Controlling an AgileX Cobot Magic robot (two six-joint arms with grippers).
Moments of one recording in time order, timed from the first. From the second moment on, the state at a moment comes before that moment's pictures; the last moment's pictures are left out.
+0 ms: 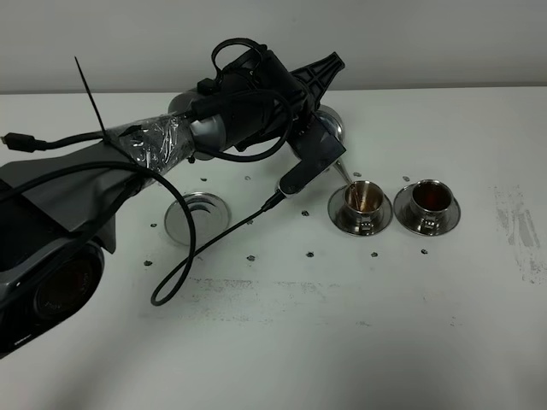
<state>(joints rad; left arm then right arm) -0.66 2.33 -1.97 0.49 0.55 1.61 0.03 -0.01 -0.52 0.23 1.12 -0.13</state>
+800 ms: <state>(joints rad) -0.69 2.34 -1.97 0.61 0.51 1.59 0.03 -0.01 -0.52 0.23 1.12 -0.13</state>
